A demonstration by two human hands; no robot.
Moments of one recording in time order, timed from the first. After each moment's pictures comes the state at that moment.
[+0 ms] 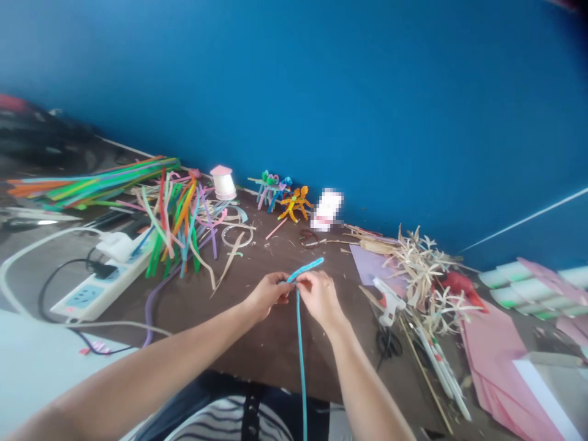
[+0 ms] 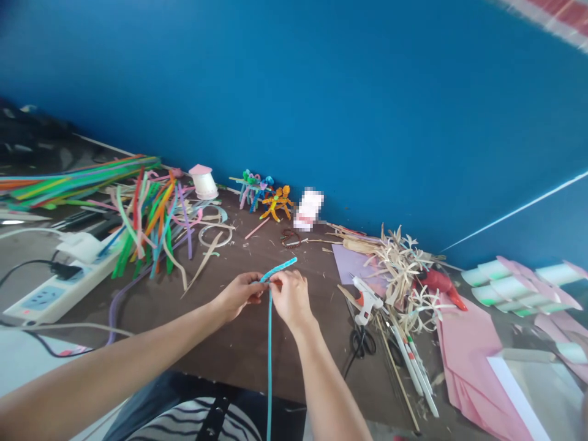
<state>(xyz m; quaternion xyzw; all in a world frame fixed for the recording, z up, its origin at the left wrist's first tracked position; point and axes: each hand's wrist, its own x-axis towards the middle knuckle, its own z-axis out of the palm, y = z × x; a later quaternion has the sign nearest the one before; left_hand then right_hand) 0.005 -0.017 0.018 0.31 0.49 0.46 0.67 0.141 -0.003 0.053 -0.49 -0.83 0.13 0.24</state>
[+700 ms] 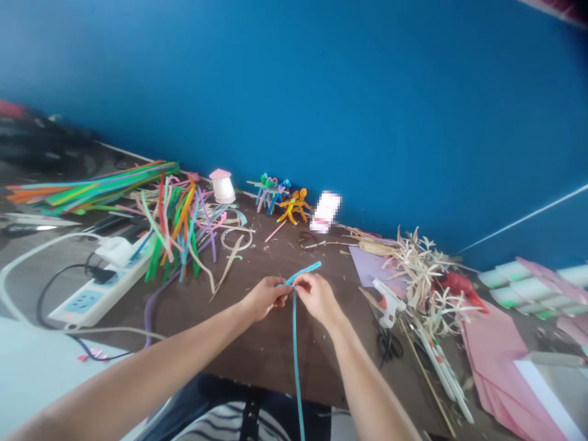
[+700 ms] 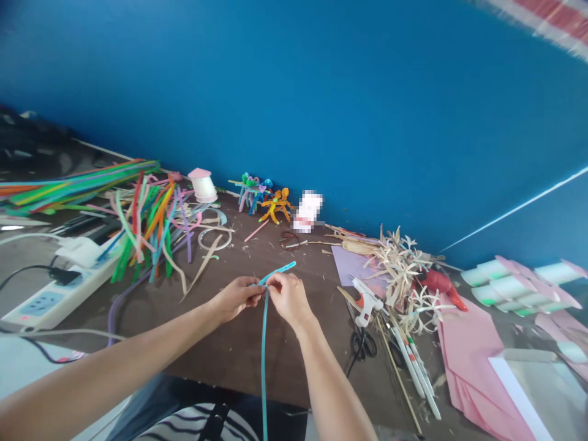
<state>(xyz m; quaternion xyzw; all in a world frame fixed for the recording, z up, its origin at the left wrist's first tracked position) -0.002 -0.014 0.014 0.31 0.45 0.44 0.71 0.142 0.004 0.050 -0.46 -0.82 0.22 0.24</state>
